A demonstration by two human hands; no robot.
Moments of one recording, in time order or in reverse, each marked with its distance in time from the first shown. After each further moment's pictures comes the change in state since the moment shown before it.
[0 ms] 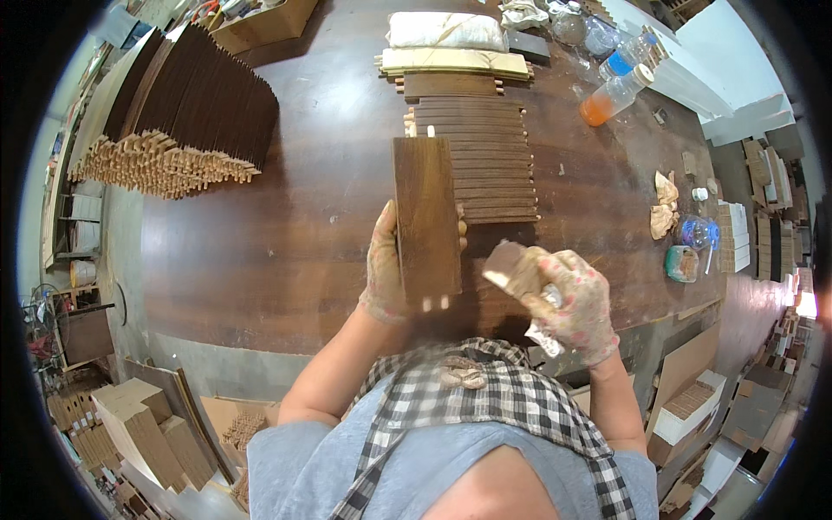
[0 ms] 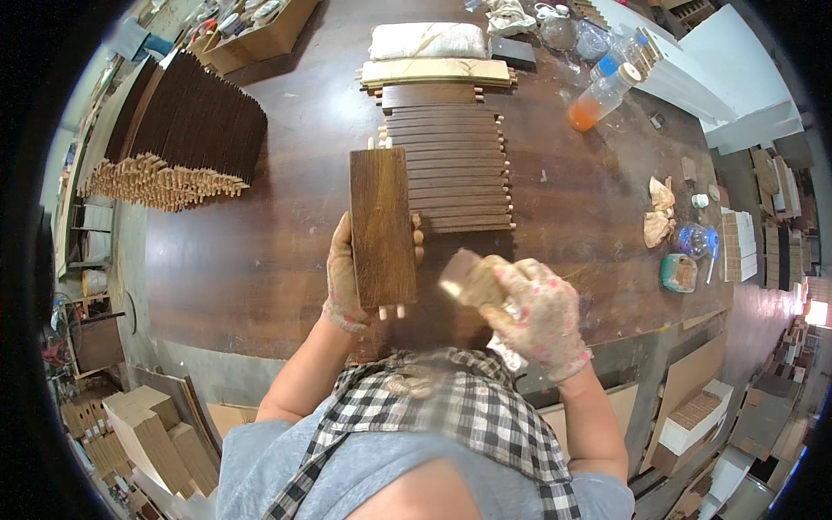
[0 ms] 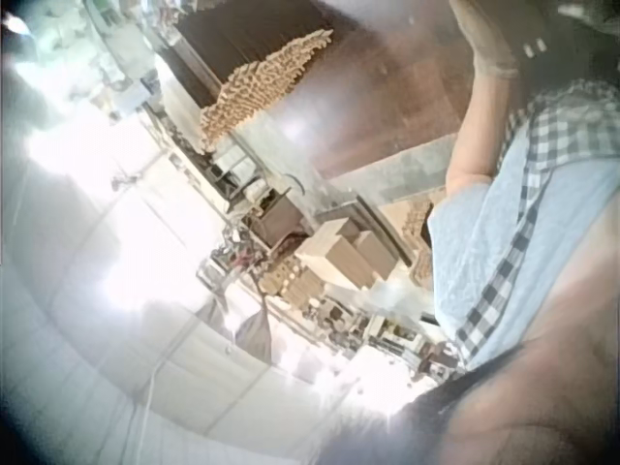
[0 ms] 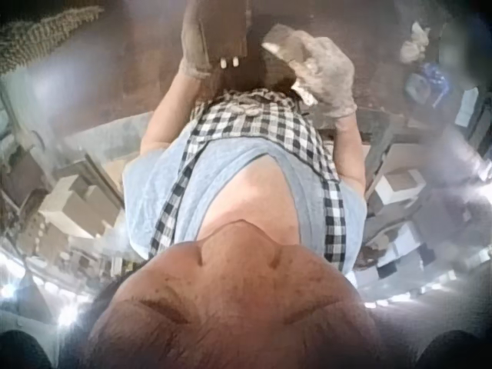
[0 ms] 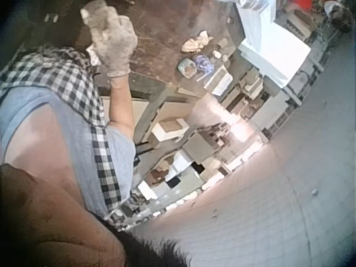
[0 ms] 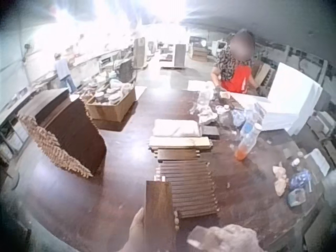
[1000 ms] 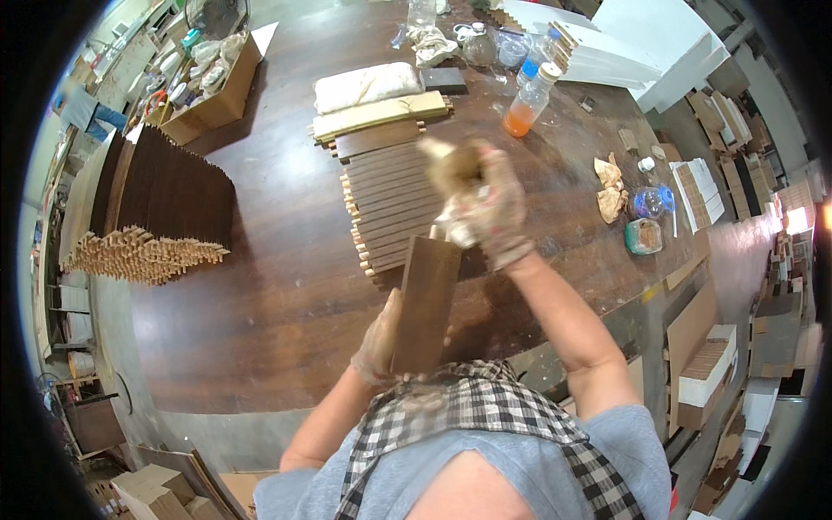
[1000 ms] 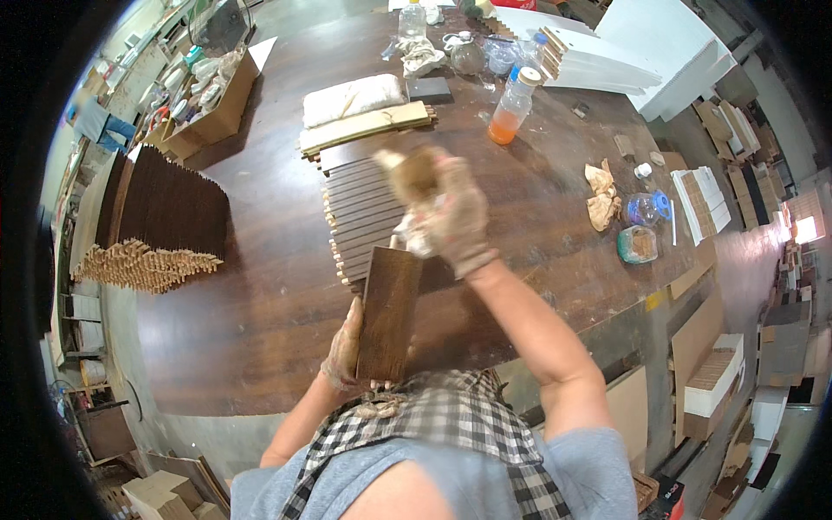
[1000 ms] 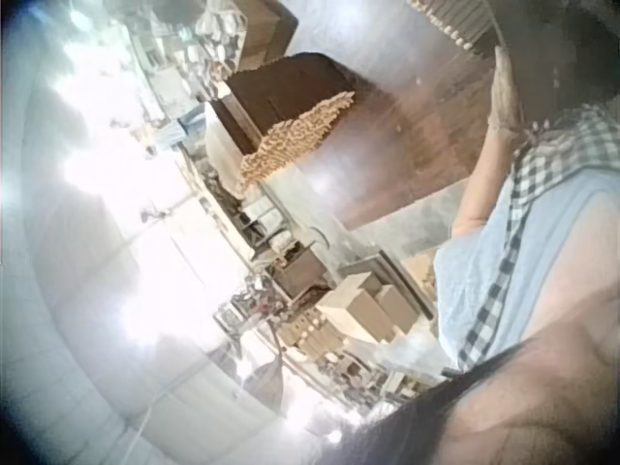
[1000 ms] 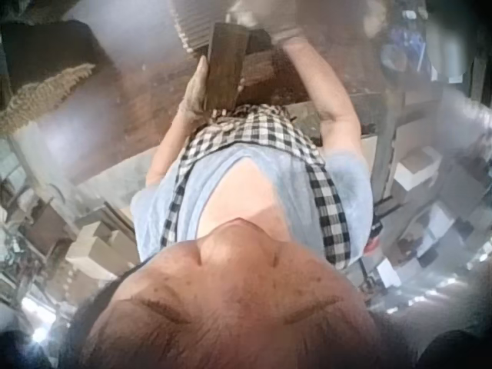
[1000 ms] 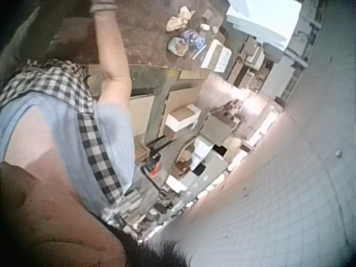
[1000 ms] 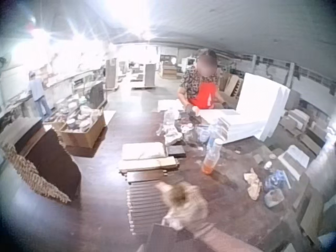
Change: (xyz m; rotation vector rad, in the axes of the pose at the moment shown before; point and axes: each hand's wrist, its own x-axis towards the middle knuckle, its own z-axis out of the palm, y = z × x) left_hand -0.034 -0.031 -0.025 0.361 -0.008 -0.392; right_hand 0.117 0.050 0.039 0.253 0.751 -0.105
